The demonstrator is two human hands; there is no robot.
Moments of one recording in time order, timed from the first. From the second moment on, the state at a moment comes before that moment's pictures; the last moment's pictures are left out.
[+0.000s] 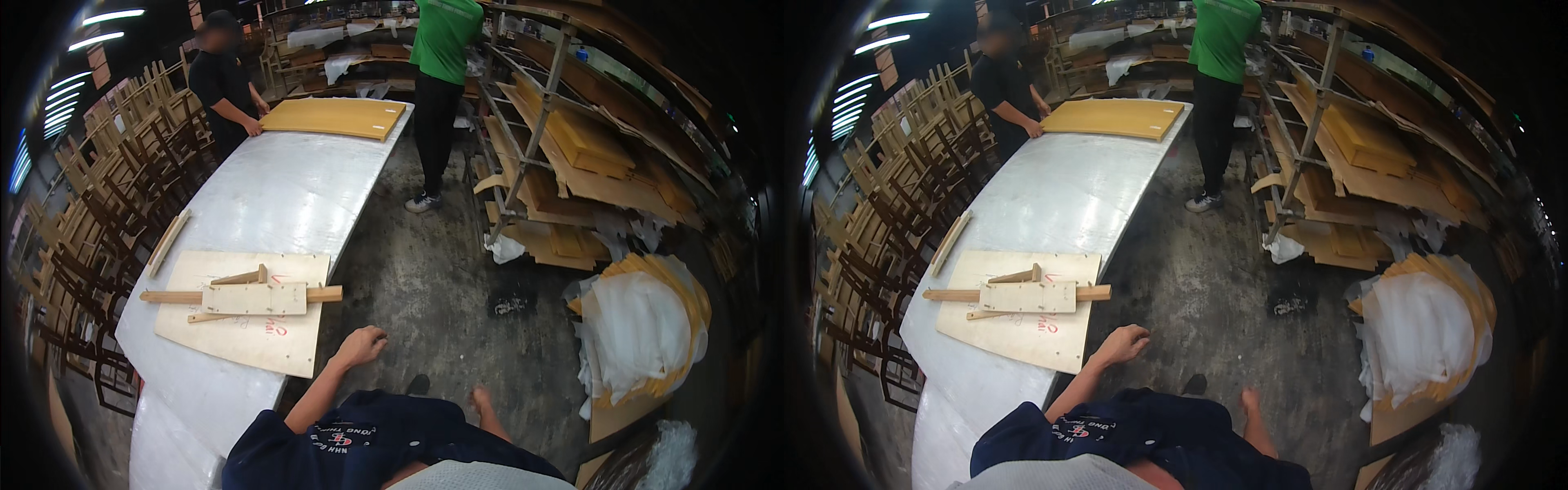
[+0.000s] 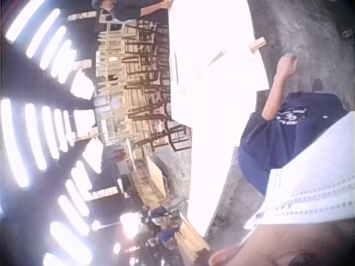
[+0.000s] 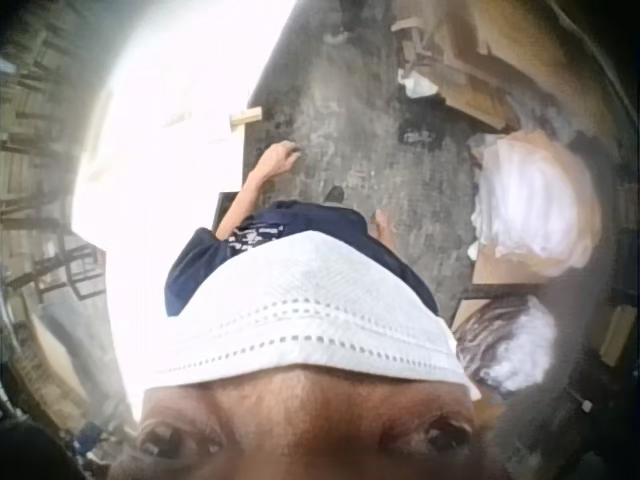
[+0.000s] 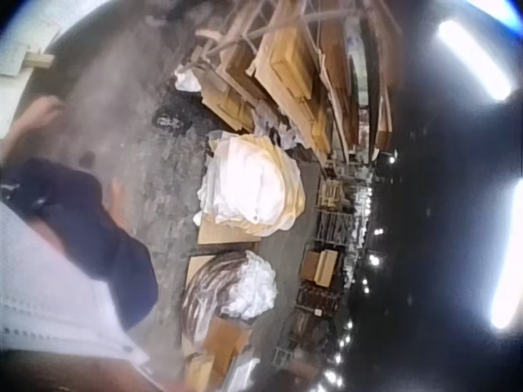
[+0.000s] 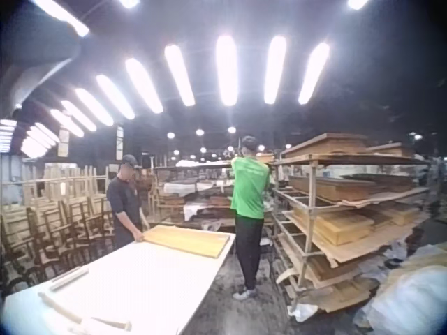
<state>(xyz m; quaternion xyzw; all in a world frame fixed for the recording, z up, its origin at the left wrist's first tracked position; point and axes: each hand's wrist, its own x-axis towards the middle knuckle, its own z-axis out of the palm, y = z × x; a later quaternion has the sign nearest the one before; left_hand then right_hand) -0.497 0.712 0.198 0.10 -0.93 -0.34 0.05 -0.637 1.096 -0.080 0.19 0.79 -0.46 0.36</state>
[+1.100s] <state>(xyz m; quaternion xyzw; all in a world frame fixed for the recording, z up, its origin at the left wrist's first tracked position) -0.658 0.666 0.209 0.12 -0.93 -0.35 0.02 -0.799 0.995 -0.074 0.18 0.78 -0.41 0.44</state>
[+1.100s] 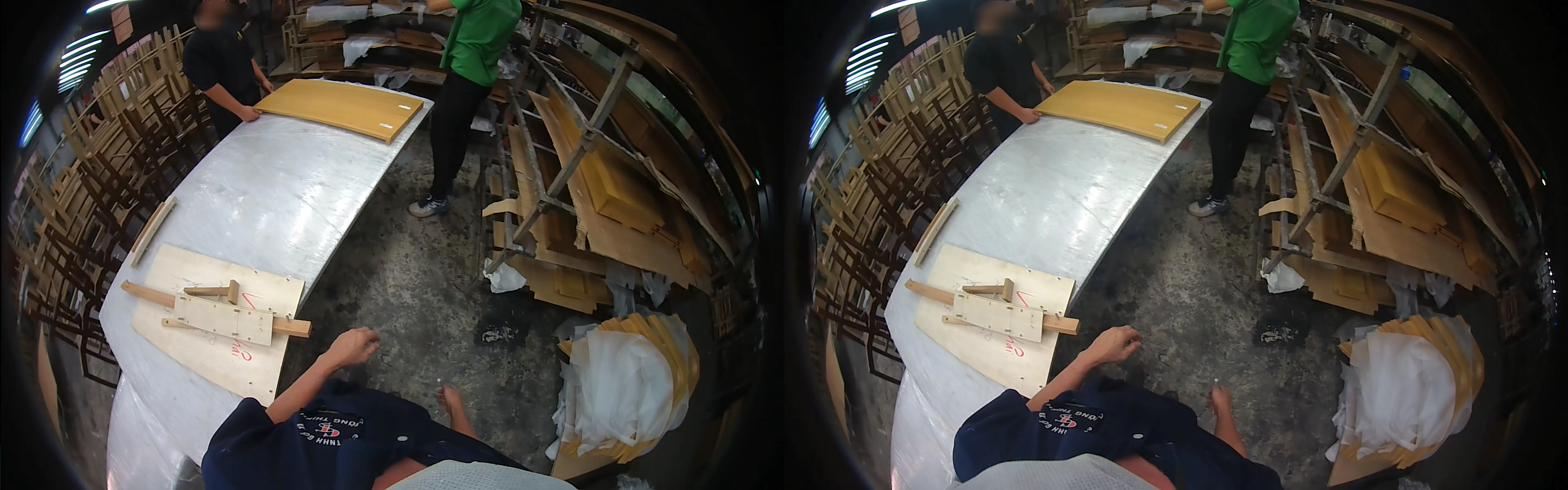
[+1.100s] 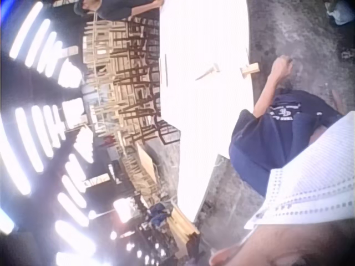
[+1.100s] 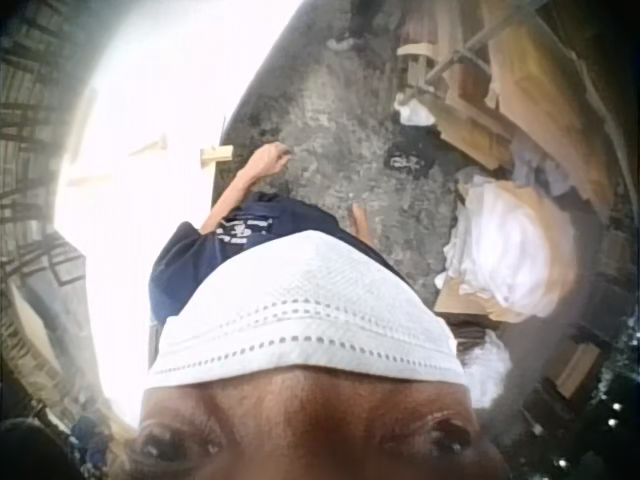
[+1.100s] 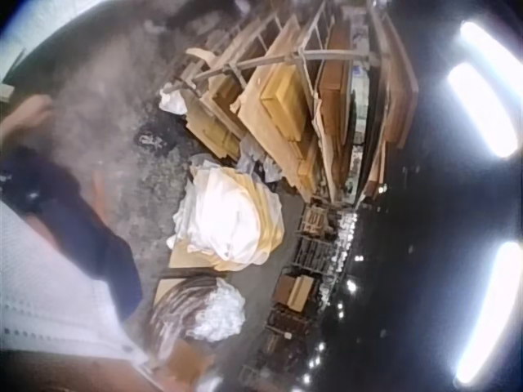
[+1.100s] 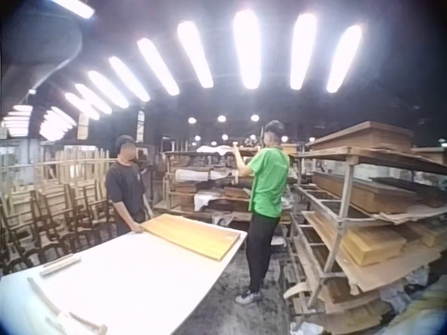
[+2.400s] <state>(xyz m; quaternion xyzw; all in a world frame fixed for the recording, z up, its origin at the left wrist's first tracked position) -0.618 0.665 0.201 0.18 -0.92 -0.35 0.02 -0.787 0.958 -0.050 0.10 0.78 -0.37 0.50</state>
